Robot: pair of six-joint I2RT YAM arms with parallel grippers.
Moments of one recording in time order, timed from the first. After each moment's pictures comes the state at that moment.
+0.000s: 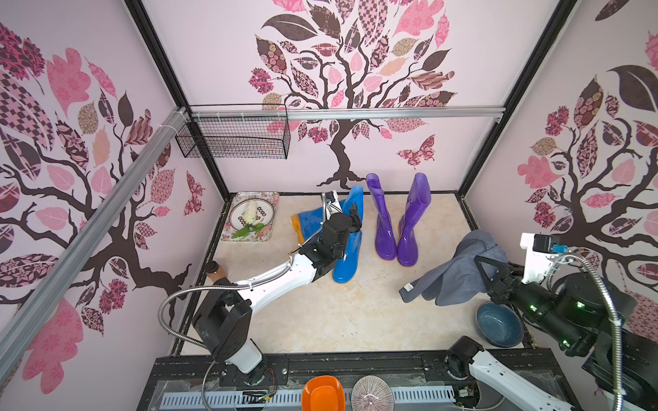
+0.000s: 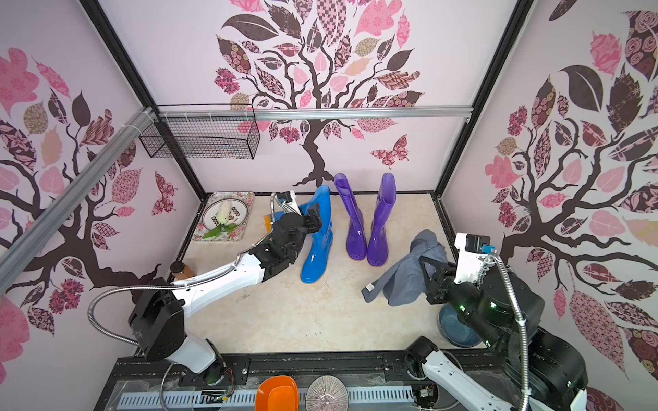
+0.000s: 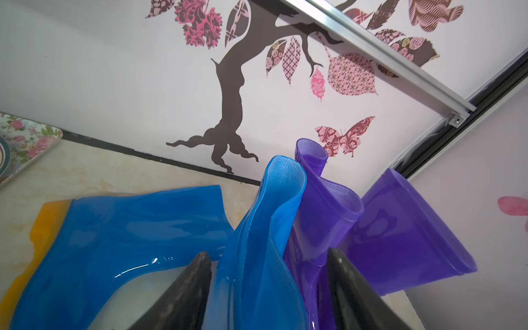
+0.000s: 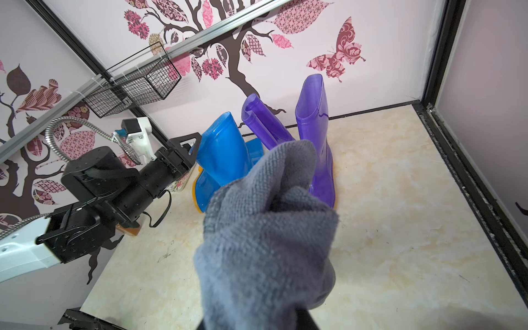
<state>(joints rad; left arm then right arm) -0.79 1.55 1.17 0.23 -0.58 -0.53 0.58 0.58 1.45 -1.15 0.24 0.47</state>
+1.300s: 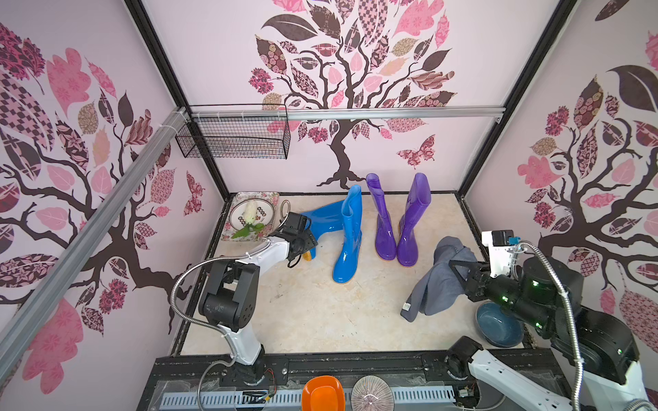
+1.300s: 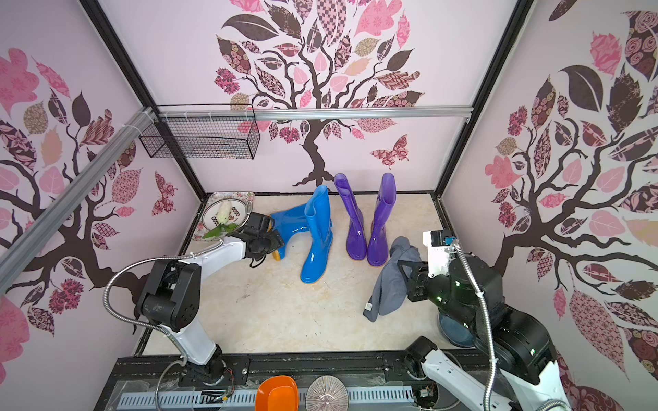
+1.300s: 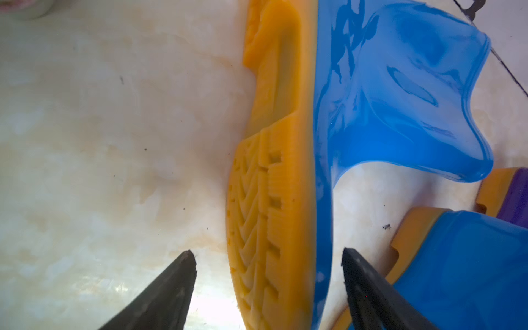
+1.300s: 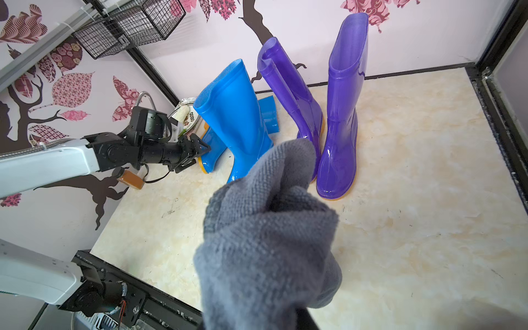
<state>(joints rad) -0.32 1.78 1.16 -0.37 -0.08 -0.78 0.58 0.65 1.36 -1.14 0.10 0.44</state>
